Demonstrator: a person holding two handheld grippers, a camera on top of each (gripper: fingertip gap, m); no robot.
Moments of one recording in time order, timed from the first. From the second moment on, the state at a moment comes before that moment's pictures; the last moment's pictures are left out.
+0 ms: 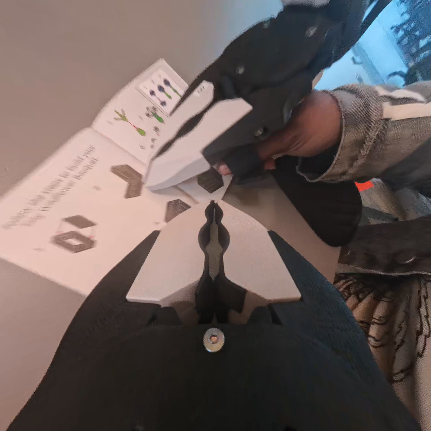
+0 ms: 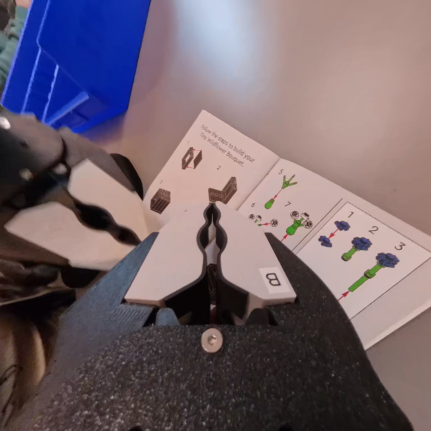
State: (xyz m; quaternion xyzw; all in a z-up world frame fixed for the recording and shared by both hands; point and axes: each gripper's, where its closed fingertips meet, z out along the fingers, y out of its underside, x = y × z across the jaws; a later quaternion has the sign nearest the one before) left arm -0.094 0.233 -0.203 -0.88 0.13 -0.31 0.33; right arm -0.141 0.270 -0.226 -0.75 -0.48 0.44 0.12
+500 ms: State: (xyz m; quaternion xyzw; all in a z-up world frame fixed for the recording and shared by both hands) left arm -0.166 0.267 -0.149 -0.71 0.36 -0.03 0.60; right arm -0.122 0.292 -0.228 -0.72 -0.54 0.41 0.16
